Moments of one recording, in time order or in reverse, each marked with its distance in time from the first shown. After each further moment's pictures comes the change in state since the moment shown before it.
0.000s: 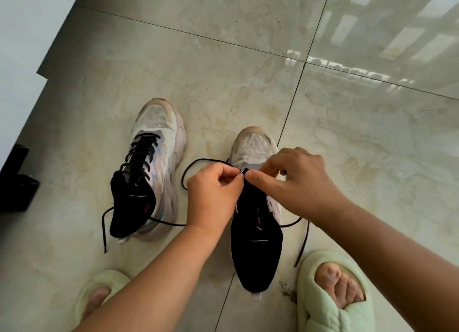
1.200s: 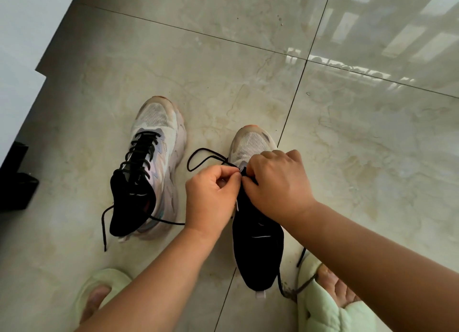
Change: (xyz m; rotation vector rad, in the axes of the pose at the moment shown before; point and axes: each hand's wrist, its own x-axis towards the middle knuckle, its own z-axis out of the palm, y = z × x) left_hand -0.002 -0.005 -0.003 -0.074 -0.011 -0.037; right_hand 0.011 -0.003 0.038 -0.343 0.109 -0.165
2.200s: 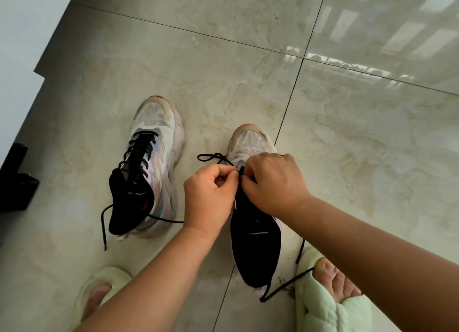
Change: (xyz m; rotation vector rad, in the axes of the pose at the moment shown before) left_hand -0.001 -0.004 0.003 0.051 0.031 0.024; right_hand 0.004 0.001 -0.003 0.122 -0.126 0.028
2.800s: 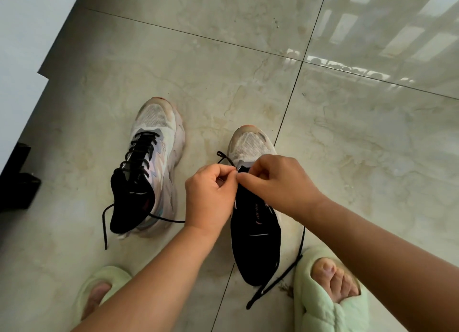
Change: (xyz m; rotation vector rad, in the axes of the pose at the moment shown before) left_hand -0.001 0.004 0.001 0.068 0.045 0.037; right_hand -0.011 0.006 -0.016 0.392 -0.072 0.208
